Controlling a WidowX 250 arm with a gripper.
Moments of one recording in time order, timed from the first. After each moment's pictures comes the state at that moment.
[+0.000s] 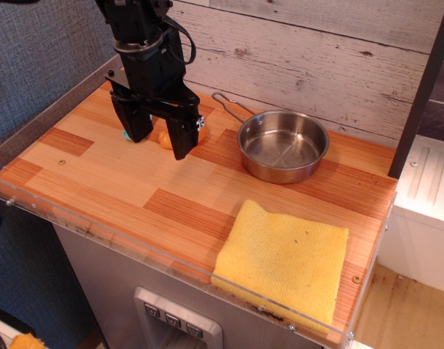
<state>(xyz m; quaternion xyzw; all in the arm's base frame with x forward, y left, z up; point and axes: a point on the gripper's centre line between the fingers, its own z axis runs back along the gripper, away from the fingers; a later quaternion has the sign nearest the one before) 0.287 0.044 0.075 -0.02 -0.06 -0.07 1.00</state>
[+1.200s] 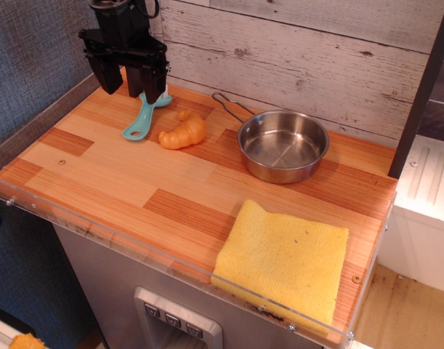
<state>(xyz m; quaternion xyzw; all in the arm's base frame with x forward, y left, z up) 0.352 0.127 0.067 0.00 -0.07 0.02 1.00</state>
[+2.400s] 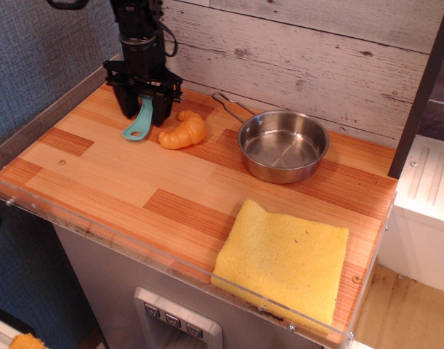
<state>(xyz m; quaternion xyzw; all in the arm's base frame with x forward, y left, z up) 0.383 0.137 0.010 0.04 -0.02 0.04 1.00</state>
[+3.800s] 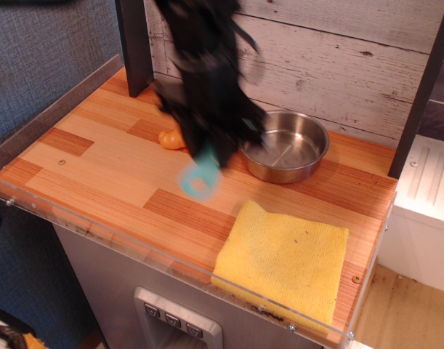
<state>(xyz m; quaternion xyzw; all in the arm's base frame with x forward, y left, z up) 0.267 -0.038 0.085 -0.02 -0.10 -0.05 0.99</state>
